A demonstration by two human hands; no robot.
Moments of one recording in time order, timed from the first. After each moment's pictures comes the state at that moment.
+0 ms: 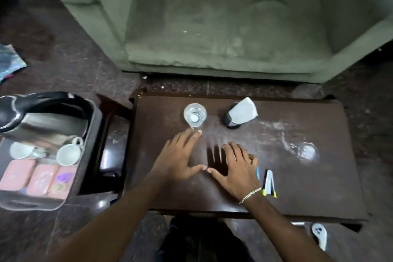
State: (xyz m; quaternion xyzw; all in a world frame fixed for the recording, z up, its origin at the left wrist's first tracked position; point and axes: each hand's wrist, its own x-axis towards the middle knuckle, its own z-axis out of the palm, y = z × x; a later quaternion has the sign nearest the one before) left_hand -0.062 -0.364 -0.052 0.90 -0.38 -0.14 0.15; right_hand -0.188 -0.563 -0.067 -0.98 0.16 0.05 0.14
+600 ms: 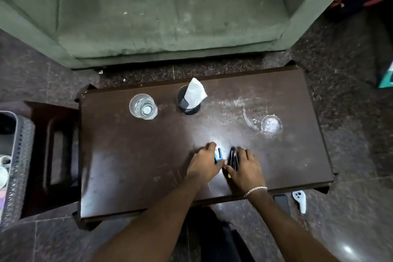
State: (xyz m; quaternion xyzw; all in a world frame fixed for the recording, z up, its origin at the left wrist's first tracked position) left_hand -0.185 -0.567 -0.129 0.87 -0.25 -0.38 0.18; right_hand -0.301 -0.687 -0.125 -0.90 0.33 0.18 0.22
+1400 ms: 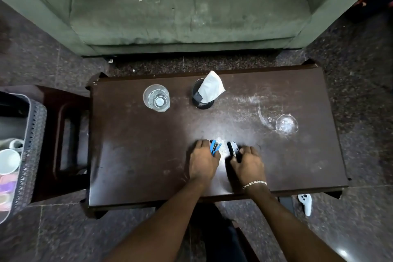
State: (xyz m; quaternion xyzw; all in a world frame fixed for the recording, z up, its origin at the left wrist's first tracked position) left_hand -0.183 -0.541 -0.130 0.92 -0.08 -0.30 0.25; right_hand -0.272 -0.657 -0.134 -0.86 0.42 0.12 0.27
